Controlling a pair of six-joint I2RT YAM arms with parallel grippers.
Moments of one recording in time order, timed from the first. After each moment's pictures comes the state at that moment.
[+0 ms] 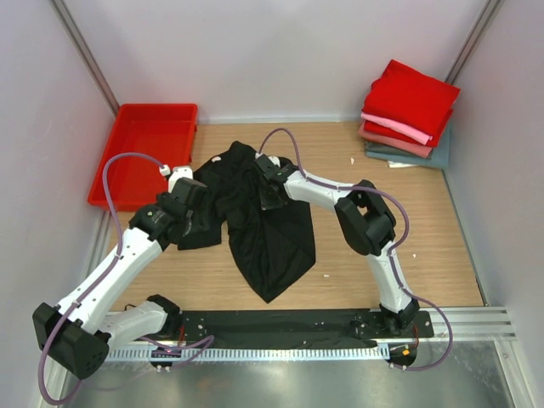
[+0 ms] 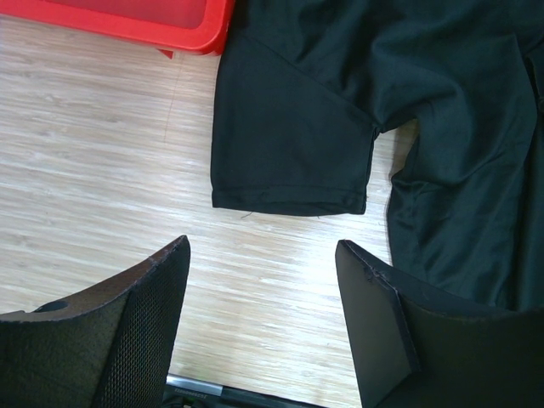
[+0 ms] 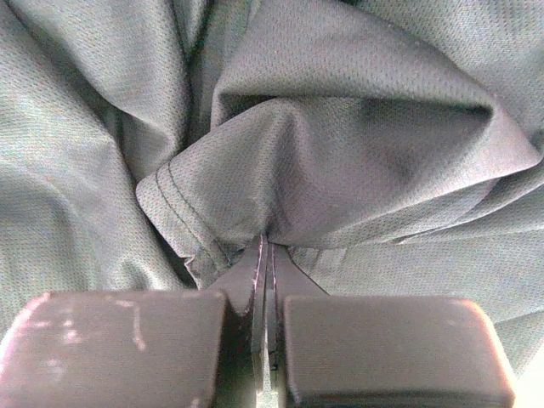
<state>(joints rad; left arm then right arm) -0.51 1.05 0.99 -0.90 -0.50 -0.50 0.76 2.19 1.69 -0.58 0.17 0.52</state>
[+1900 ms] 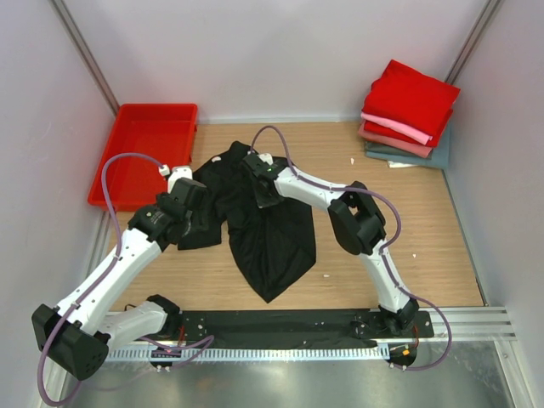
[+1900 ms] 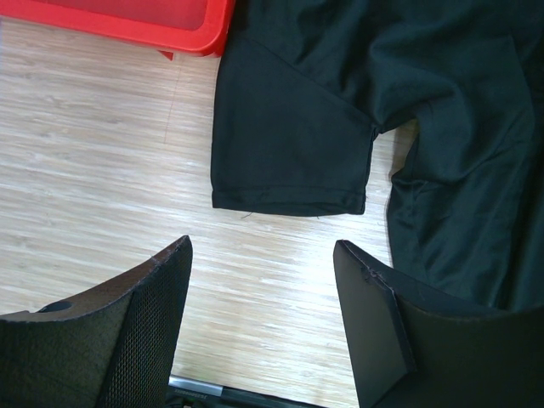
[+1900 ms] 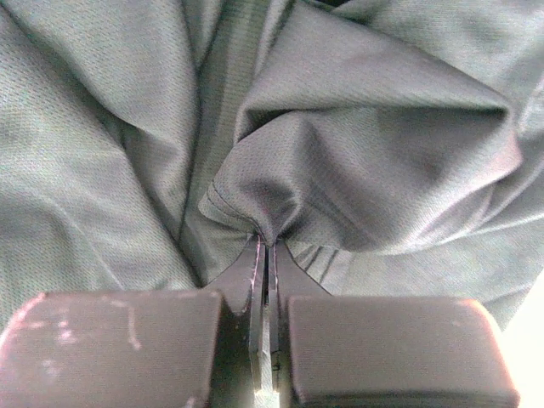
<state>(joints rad) -0.51 1.05 0.99 -0.90 -0.50 -0.49 0.80 2.28 1.87 -0.75 0.28 0.49</state>
